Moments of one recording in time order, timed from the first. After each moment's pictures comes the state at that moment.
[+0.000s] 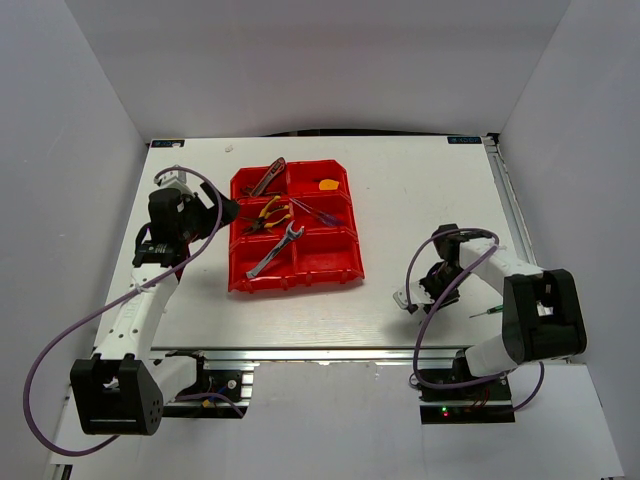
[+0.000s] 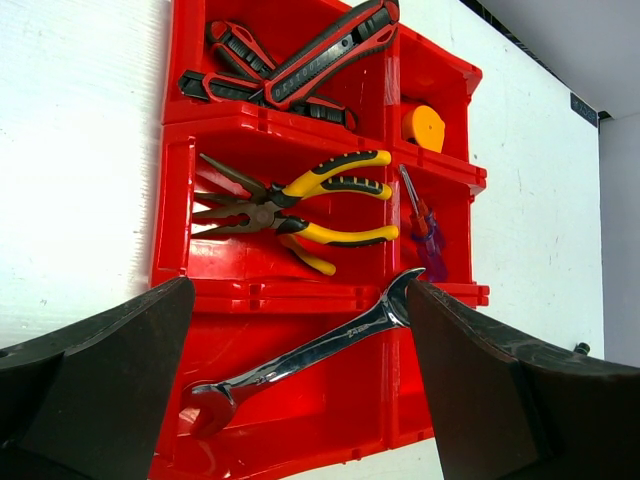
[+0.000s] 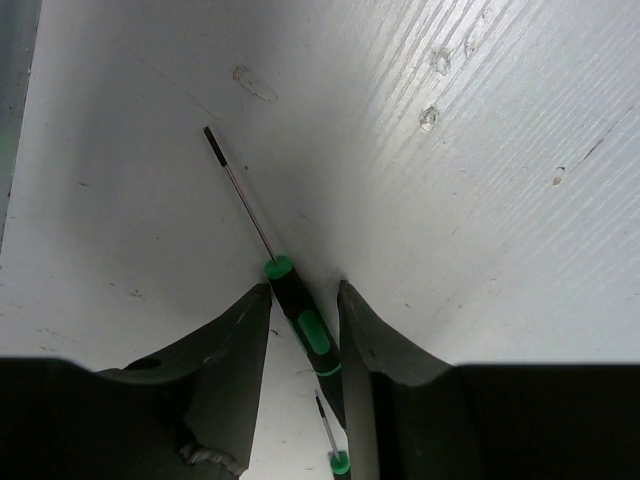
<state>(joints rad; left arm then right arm) -0.02 1.08 0.83 -0.20 0.19 -0.55 0.19 1.47 0.76 -0.98 -0.31 -1.97</state>
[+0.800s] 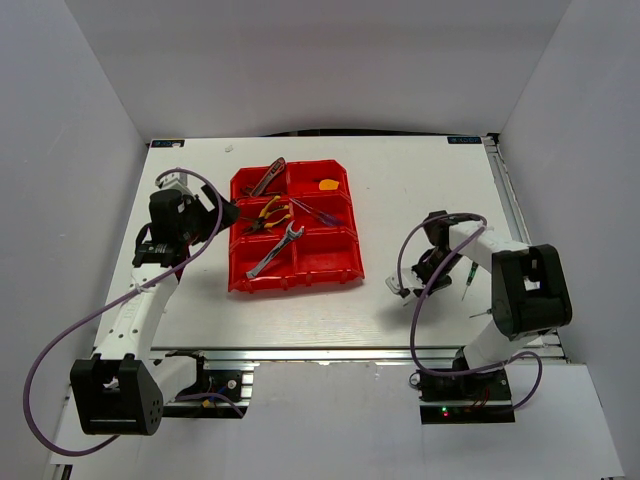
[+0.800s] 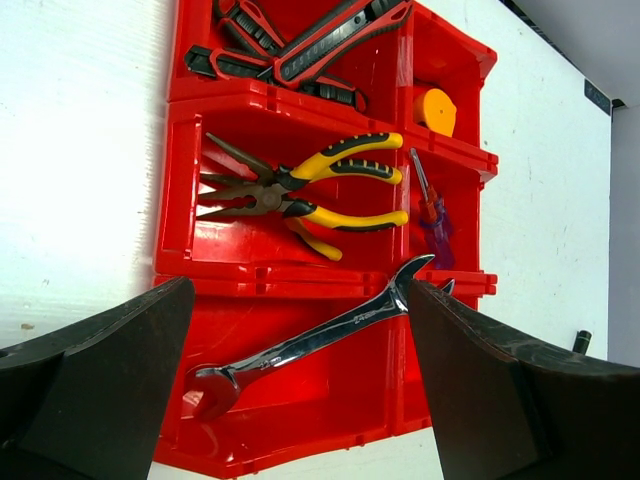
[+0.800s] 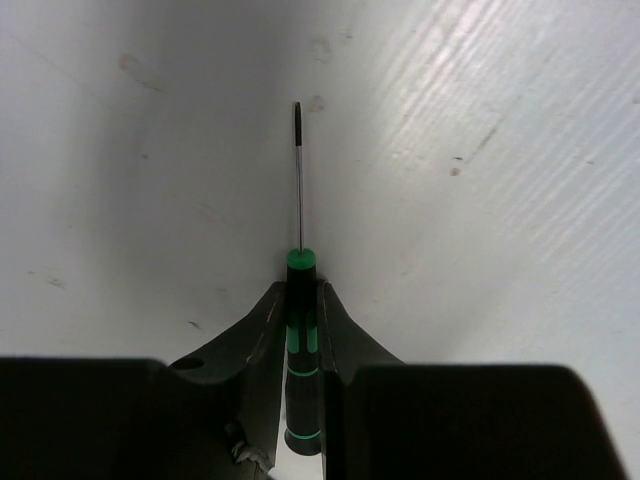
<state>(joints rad) -0.02 1.08 0.83 -0.23 0.19 -0.55 0.23 1.62 0.90 -0.99 -0.33 -1.94</state>
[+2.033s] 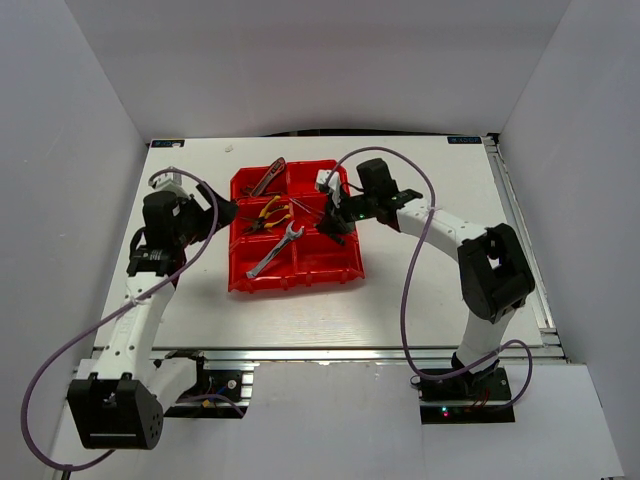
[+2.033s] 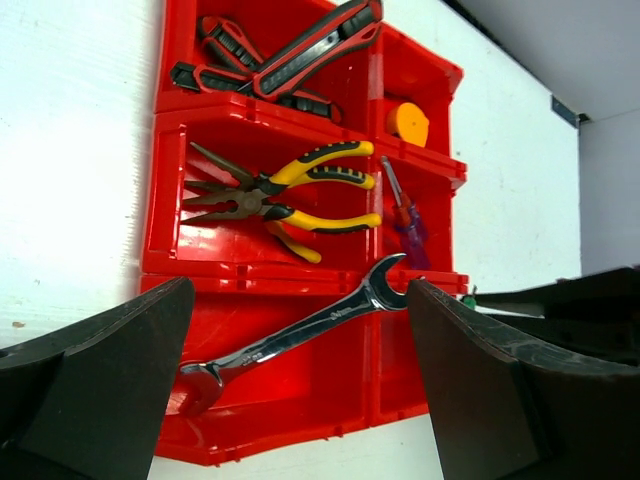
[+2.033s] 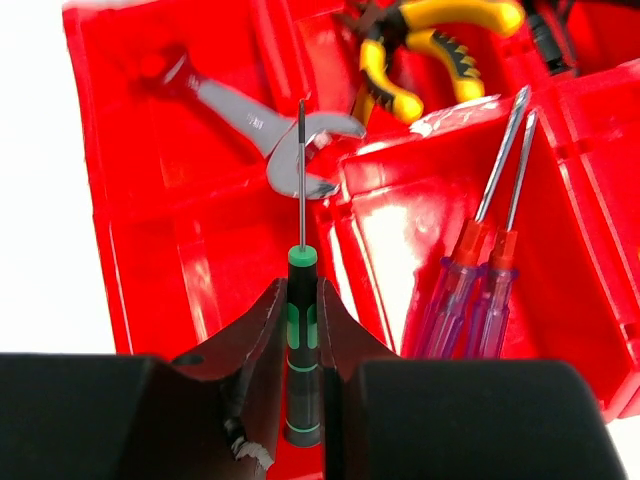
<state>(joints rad) -0.02 1.03 0.85 -0.26 0.19 -0.57 0.57 1.81 1.31 -0.21 -0.77 -0.51</state>
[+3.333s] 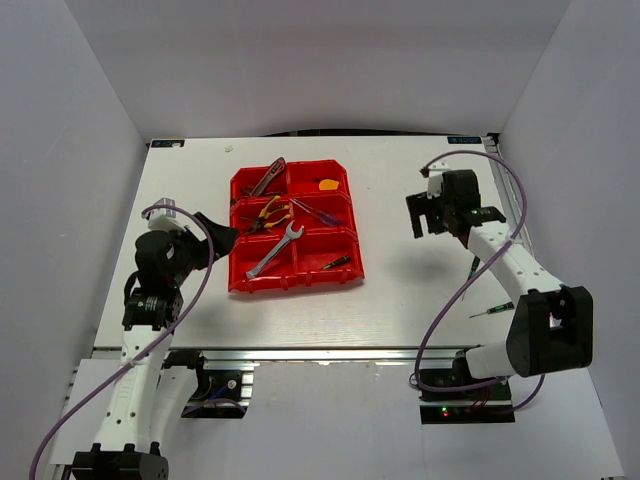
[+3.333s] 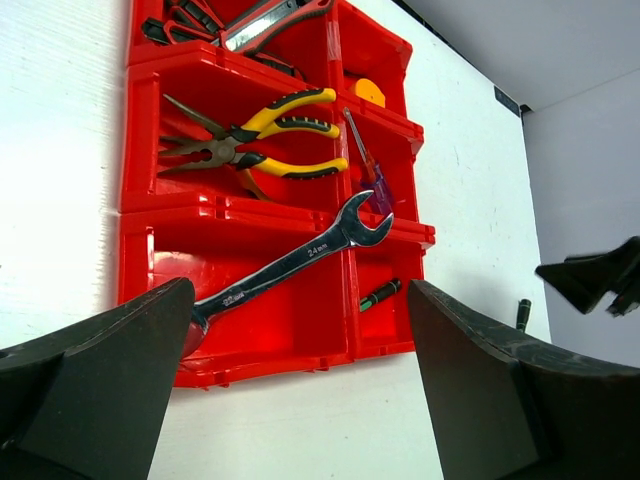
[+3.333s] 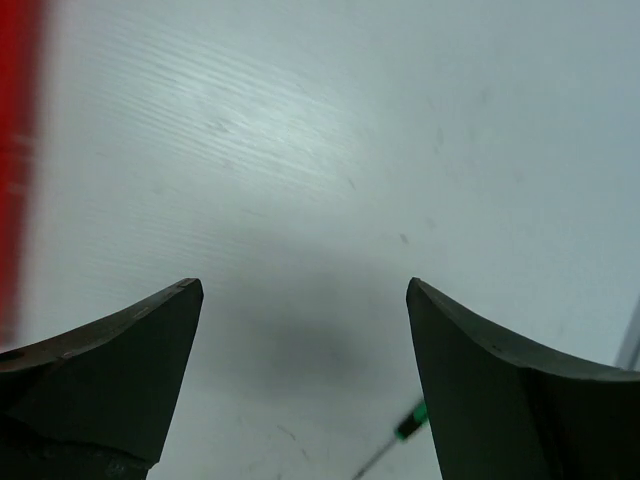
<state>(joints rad) -0.02 0.66 0.64 -0.30 0.23 -0.62 0.21 1.39 1.02 -0.40 -0.05 -0.18</state>
